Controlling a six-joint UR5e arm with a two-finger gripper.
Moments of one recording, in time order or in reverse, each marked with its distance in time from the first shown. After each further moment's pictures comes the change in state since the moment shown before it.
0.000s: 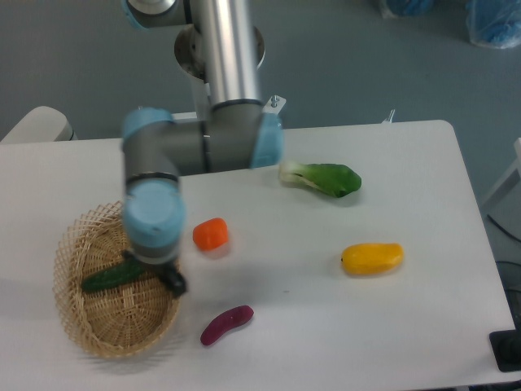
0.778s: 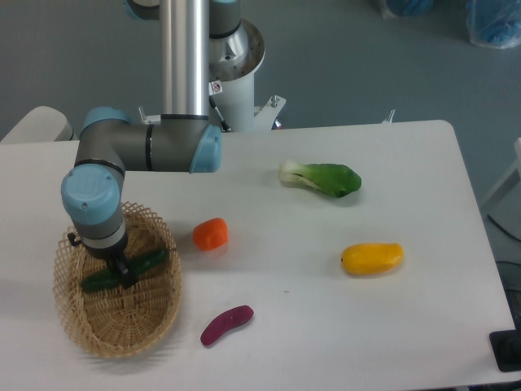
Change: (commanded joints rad) arm -0.058 -0.025 -0.131 0.238 0.037 -0.063
